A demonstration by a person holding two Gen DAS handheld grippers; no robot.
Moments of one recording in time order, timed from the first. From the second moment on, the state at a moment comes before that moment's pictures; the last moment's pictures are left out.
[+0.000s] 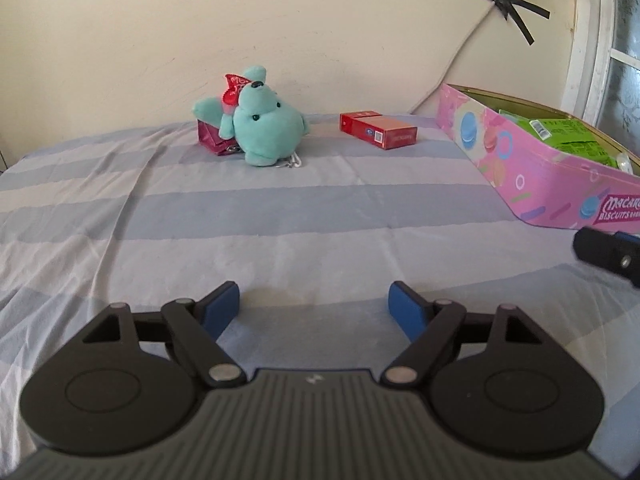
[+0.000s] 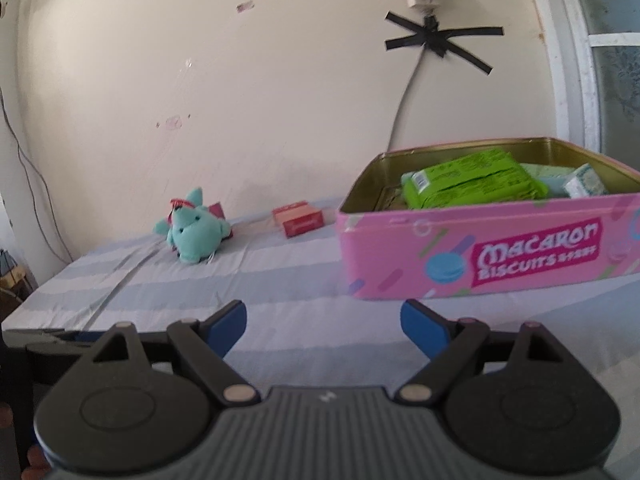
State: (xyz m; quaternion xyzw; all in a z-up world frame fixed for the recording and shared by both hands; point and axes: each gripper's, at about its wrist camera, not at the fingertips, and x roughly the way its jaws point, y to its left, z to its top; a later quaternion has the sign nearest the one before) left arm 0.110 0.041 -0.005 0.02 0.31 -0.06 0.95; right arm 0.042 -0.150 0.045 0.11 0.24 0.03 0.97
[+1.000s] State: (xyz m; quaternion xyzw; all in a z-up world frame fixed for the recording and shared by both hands) left arm 0.107 0.052 -0.004 -0.02 0.30 -0.07 0.95; right arm 0.041 -0.142 0.037 0.10 0.23 0.05 0.97
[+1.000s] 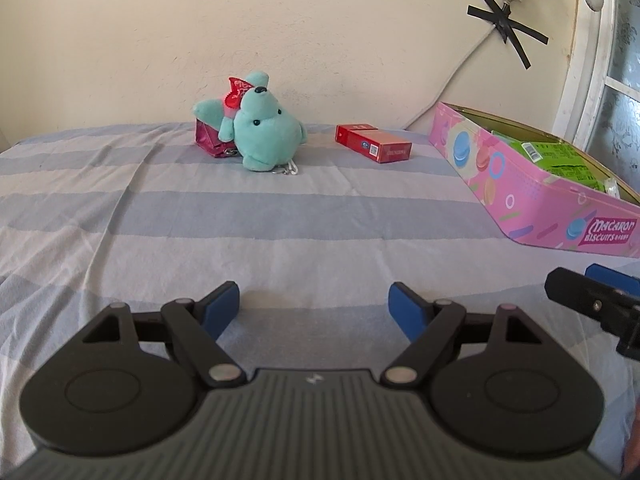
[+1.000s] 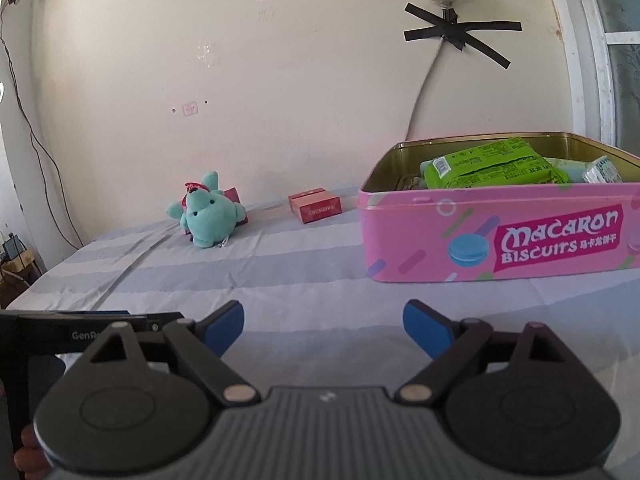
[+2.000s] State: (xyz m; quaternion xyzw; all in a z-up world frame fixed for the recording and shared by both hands) left arm 0.107 0.057 -0.003 -0.03 0.30 -0.08 0.95; right arm 0.042 -0.139 0.036 0.10 0.23 0.06 0.97
